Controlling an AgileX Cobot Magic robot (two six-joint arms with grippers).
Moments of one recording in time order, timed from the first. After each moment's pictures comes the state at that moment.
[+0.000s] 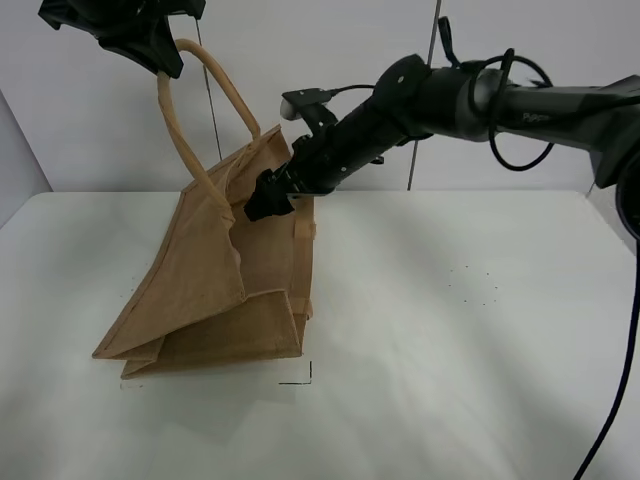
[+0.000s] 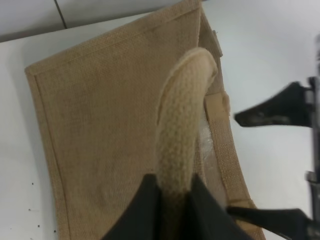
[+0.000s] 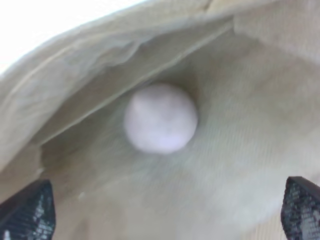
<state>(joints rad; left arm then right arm) -0.29 1.80 -2.06 -0.03 1.17 -0.07 0.49 2.18 -1.81 0.79 0.76 -0.90</state>
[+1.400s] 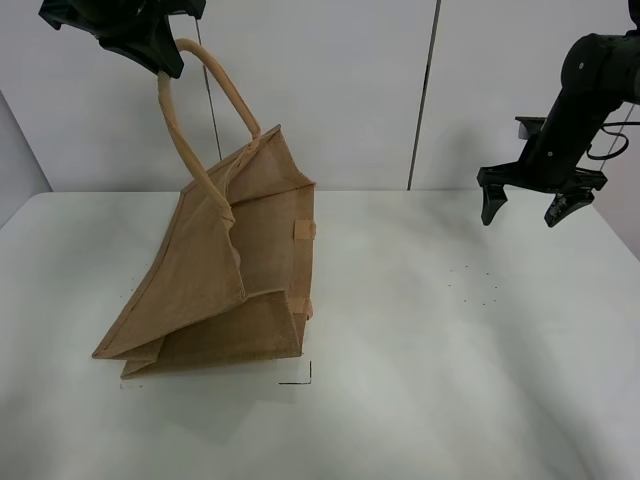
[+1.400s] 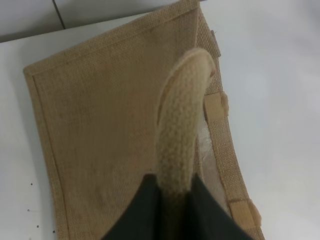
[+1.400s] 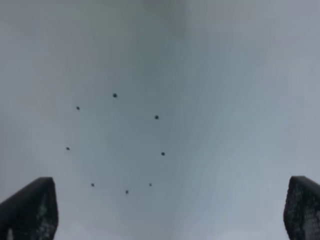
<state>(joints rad) -0.29 1.80 -2.06 -0.03 1.17 -0.07 -0.01 2.13 -1.82 0.06 1.17 -0.04</state>
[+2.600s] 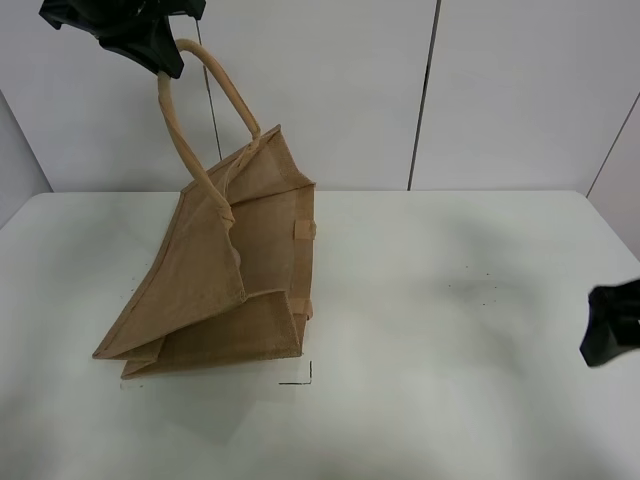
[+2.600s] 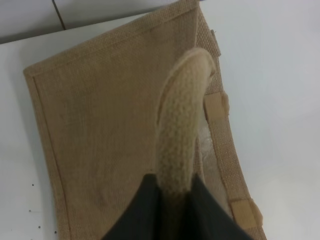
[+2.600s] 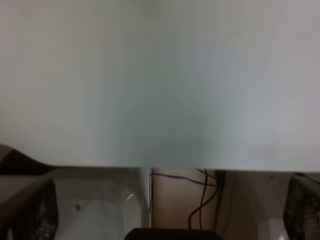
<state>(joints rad) -0.29 1.80 -2.06 -0.03 1.17 -0.06 -0.01 1.16 -0.83 0.06 1.20 -0.05</state>
